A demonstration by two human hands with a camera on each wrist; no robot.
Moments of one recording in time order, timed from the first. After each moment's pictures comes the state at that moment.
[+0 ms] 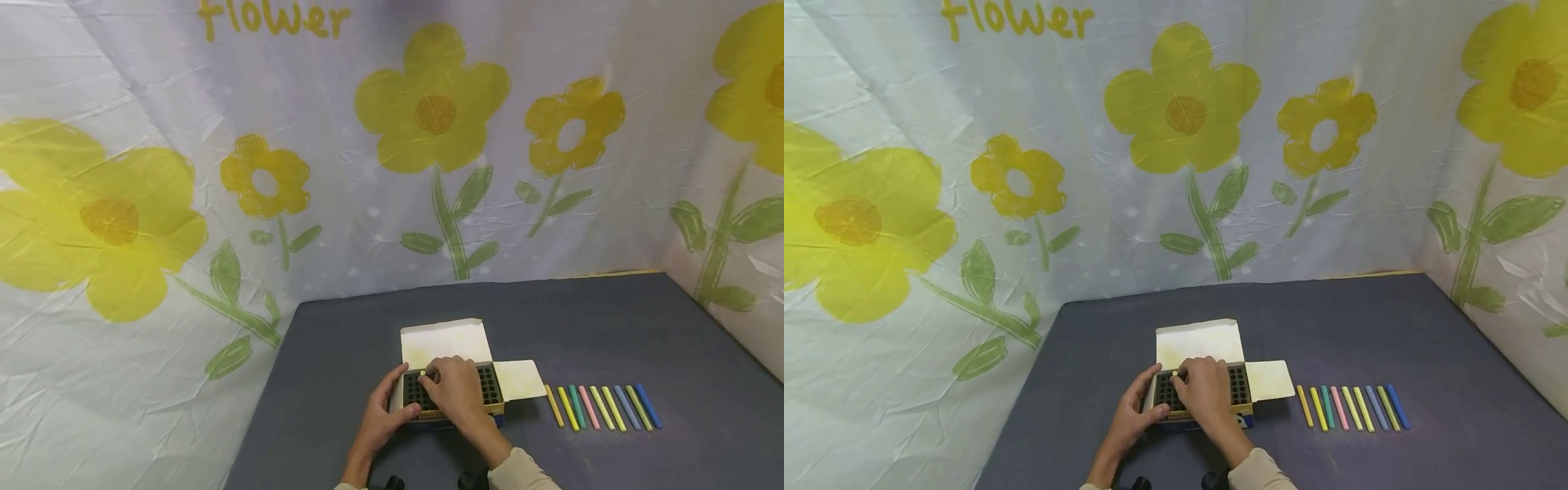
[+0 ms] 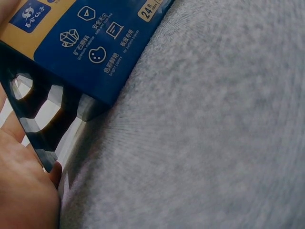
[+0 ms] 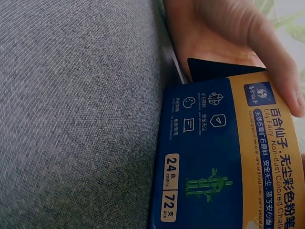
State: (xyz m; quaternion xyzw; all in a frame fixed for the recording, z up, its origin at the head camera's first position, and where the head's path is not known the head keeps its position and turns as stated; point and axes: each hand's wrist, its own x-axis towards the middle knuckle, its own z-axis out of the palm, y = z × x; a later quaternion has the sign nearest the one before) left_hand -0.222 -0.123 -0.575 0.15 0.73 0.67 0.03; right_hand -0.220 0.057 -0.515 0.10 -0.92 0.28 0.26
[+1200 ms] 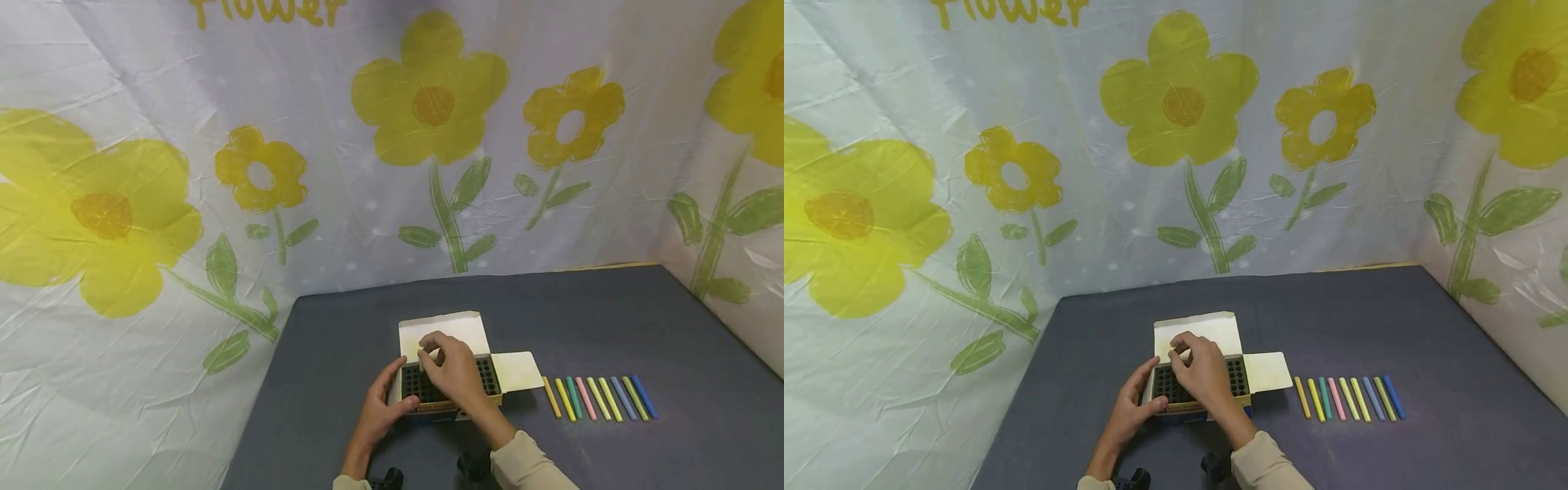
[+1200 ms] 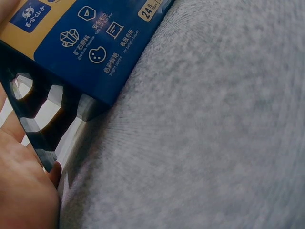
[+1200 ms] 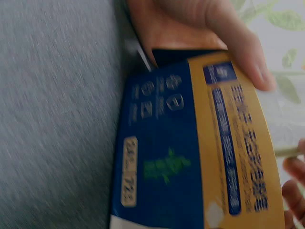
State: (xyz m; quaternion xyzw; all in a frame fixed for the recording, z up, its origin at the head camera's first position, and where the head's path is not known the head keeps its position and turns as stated) left_hand -0.222 -0.124 -0.574 0.15 0.74 0.66 0.03; right_hand -0.232 0.067 -0.501 0.16 -0.84 0.44 0.26
